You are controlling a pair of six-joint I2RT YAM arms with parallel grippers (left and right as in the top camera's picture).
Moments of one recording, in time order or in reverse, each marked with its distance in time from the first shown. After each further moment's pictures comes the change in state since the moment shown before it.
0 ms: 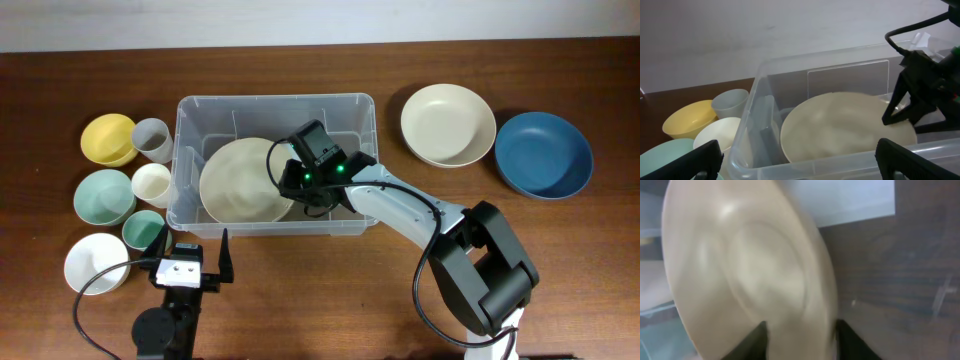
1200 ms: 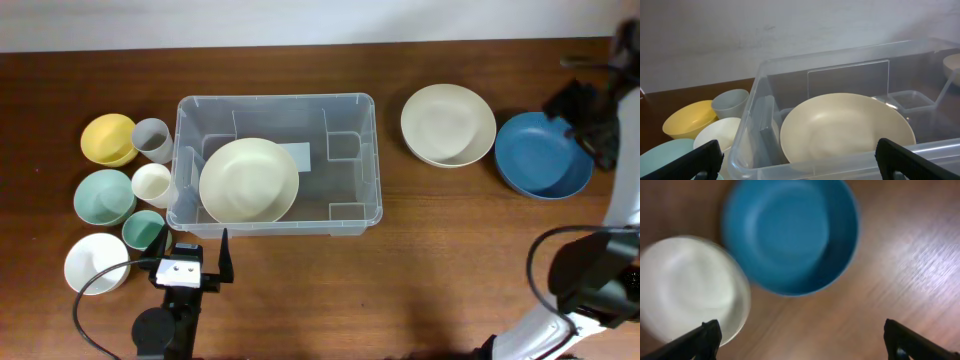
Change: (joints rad) left arm 0.000 -0.001 0.000 0.000 0.000 0.000; right arm -1.057 -0.069 0.601 -1.015 0.316 -0.329
